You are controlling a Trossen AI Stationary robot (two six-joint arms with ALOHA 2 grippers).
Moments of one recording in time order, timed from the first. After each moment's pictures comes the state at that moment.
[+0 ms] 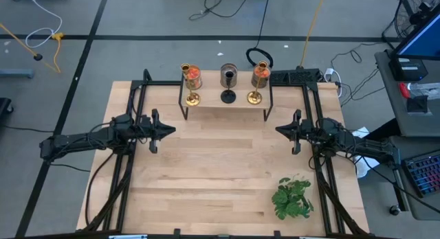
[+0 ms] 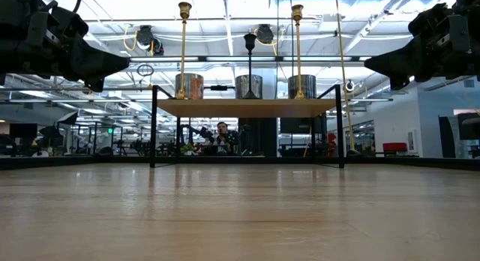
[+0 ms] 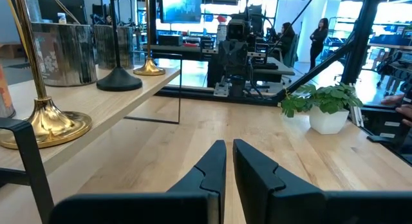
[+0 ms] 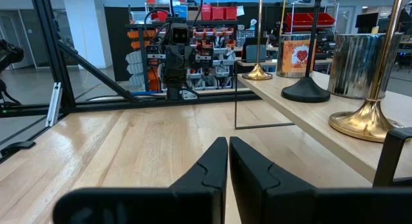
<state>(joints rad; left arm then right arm) 0.24 0.22 0.02 0.21 0.18 -0.06 -0.23 0.01 0.02 0.02 -0.10 0.04</state>
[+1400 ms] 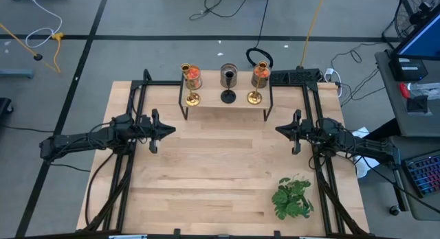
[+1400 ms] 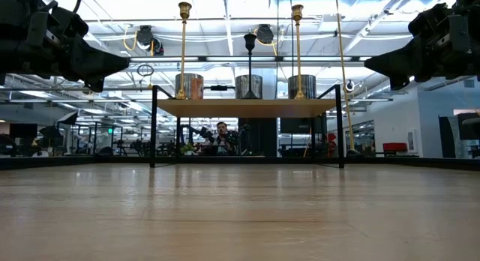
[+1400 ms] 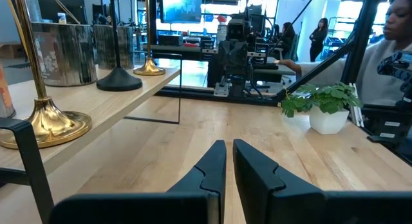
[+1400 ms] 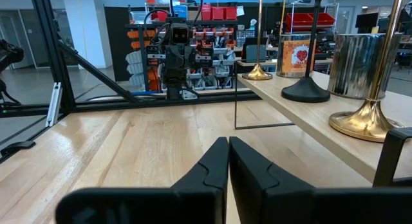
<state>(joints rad) 0.24 0.22 0.02 0.21 0.18 -0.06 -0.23 0.01 0.02 0.02 -0.10 0.04</state>
